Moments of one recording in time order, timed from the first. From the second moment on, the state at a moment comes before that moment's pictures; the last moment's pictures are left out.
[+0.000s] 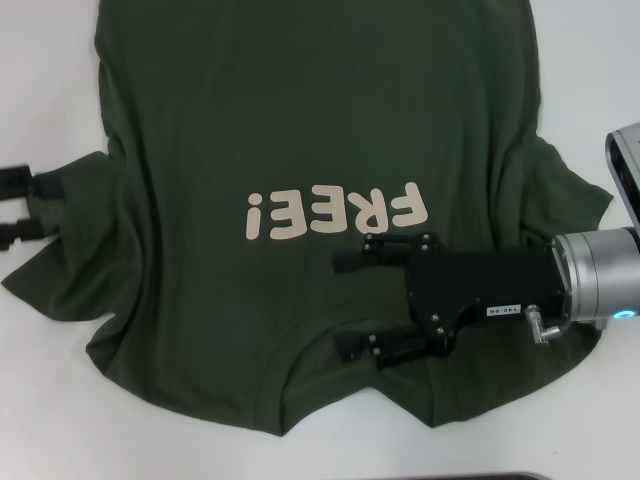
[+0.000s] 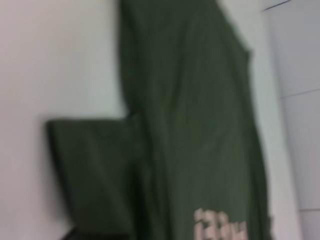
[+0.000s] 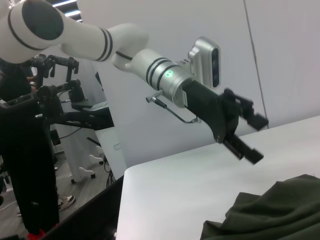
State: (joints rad) left arm -0.47 -1.91 0.38 0.72 2.34 1.74 -2.49; right arm 0.50 2.09 -1.10 -0.43 -1.73 -1.65 1.08
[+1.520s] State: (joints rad) left arm -0.53 -1.90 0.42 0.69 2.46 1.56 -2.61; right arm 0.50 2.09 -1.10 -0.45 -1.72 -1.63 1.08
